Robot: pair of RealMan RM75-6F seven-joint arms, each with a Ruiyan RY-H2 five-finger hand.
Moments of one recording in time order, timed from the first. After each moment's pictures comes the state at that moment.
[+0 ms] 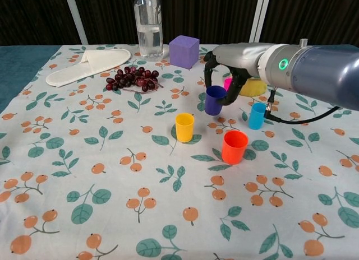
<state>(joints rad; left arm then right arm) -0.02 -0.98 -0.11 -1.72 1.36 1.53 -0.02 1.01 -1.56 0.24 -1.58 -0.63 0.98 -0.69</state>
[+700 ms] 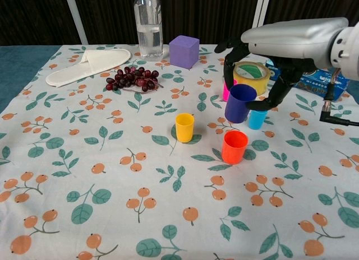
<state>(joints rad) -0.02 -0.98 -0.11 -1.72 1.36 1.53 -0.03 0.87 -1.25 0.09 -2.06 -0.90 1.10 -0.68</state>
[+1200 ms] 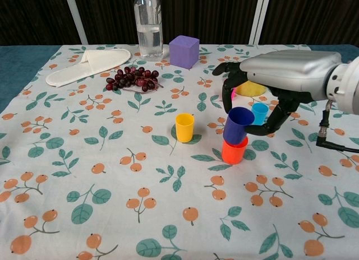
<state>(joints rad) -0.02 -0.98 -0.11 -1.73 1.36 1.53 -0.02 0.82 -1.34 0.04 -1.96 -1.02 1.09 -0.62</state>
